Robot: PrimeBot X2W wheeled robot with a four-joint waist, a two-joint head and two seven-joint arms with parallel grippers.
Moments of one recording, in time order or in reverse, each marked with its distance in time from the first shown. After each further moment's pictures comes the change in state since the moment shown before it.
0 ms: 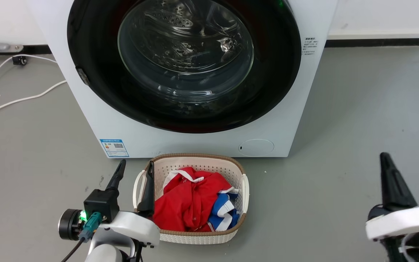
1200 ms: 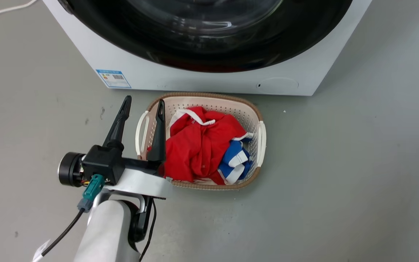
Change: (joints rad) left arm -0.161 -0.029 -0.033 -0.164 0.039 0.025 0.000; right arm -0.823 -0.250 -0.137 0.727 1.260 0.000 0.504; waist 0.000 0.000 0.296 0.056
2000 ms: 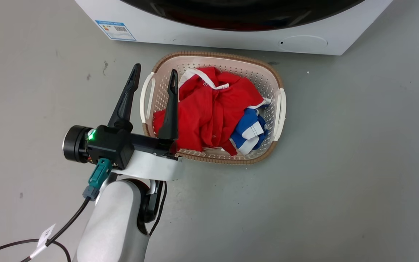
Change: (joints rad) left arm -0.096 -0.002 -0.065 -0.058 -0.009 0.041 0.000; right arm -0.575 -0.021 0.233 0.300 -0.254 0.000 0.140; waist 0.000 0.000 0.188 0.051
